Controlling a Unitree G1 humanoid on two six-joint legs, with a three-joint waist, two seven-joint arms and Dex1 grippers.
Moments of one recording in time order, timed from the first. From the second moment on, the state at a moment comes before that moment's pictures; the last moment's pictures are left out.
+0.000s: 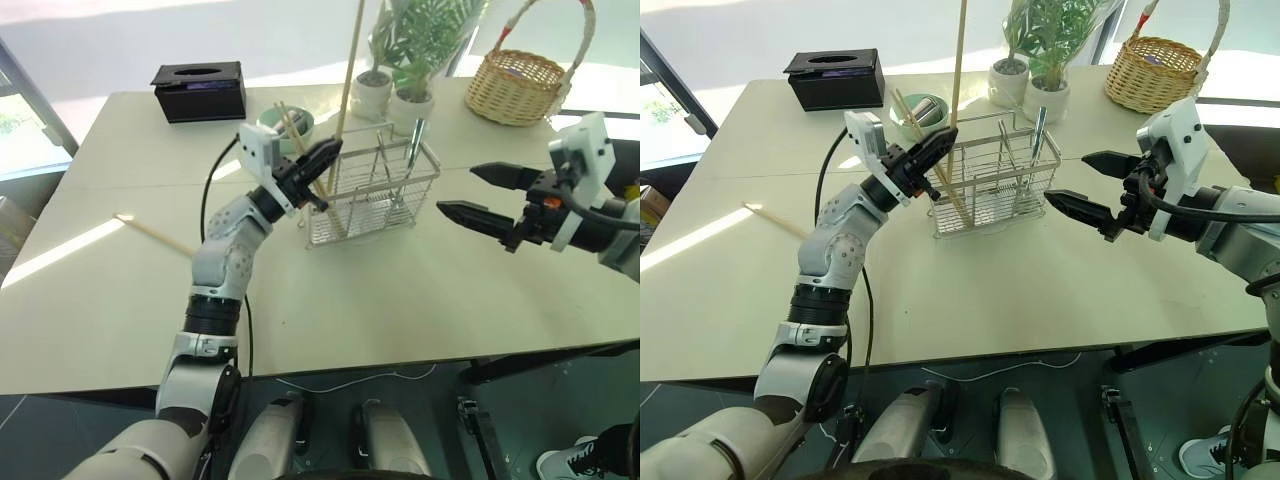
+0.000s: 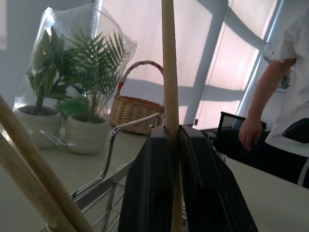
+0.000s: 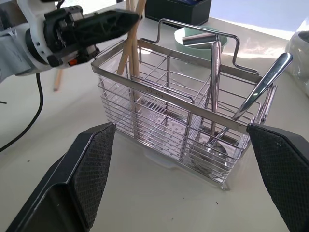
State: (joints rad) left arm -0.70 0.07 0.07 0.21 -0.47 0.23 -0.67; right arm -0.41 -0.98 -0.36 -0.45 0.92 0.97 0.61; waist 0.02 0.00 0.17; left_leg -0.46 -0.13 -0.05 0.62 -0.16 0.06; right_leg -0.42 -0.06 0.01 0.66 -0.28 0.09
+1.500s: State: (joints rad) left arm -0.60 0.22 0.41 -0.03 -0.27 0.93 0.31; right arm -0.52 -1.07 -0.24 -0.45 1.07 1.05 0.84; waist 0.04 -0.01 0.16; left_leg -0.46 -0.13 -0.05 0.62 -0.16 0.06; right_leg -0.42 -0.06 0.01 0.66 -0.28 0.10
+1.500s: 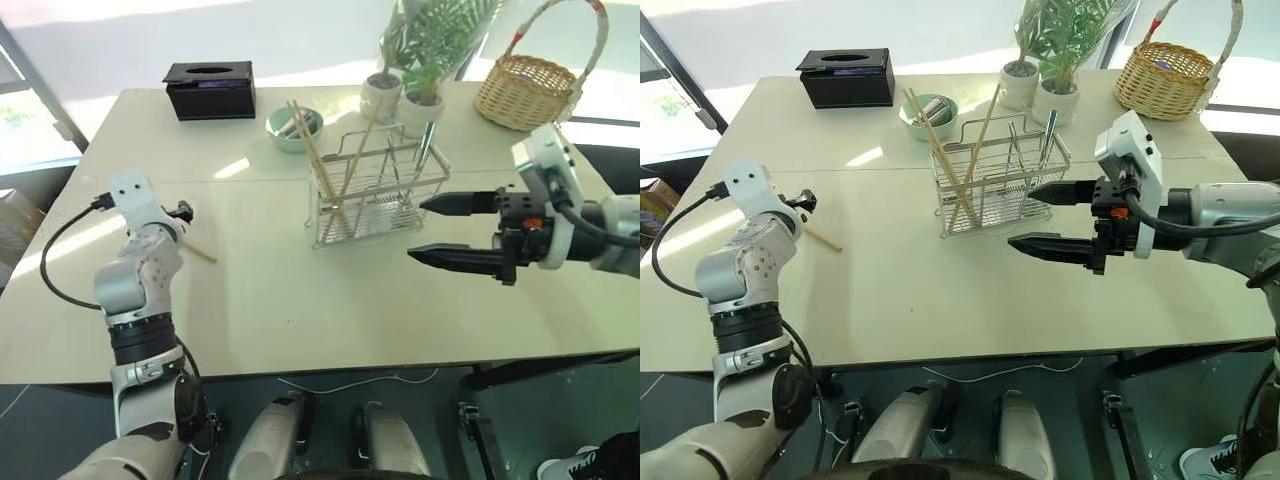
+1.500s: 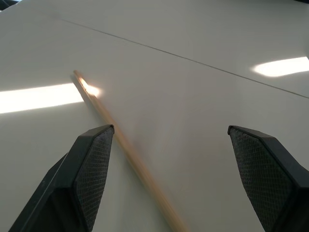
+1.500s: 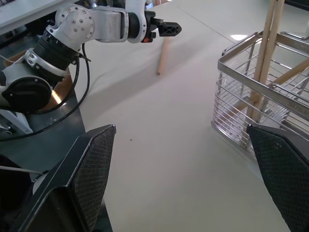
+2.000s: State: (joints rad) left arm -0.75 0.08 0.57 0.19 -0.23 0.88 0.57; right arm -0.47 -1.07 -0.26 -0.46 1.03 1.02 0.80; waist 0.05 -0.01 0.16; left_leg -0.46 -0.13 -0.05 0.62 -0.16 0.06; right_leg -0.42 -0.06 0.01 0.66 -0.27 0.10
